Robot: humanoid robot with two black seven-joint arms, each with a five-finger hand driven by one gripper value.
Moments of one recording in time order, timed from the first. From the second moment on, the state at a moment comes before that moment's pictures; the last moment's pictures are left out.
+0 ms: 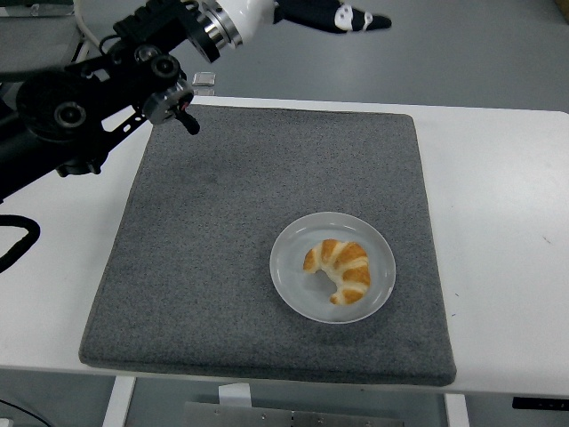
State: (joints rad) left arm -1.21 0.34 -0.56 -1.08 0.64 0.01 -0.35; right arm 0.06 0.00 -0.15 0.15 0.03 -0.02 -0.06
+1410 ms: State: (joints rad) left arm -1.12 0.41 -0.74 -0.56 -0.47 -0.10 -0.10; right arm 0.06 0.00 -0.15 0.15 0.03 -0.02 -0.06
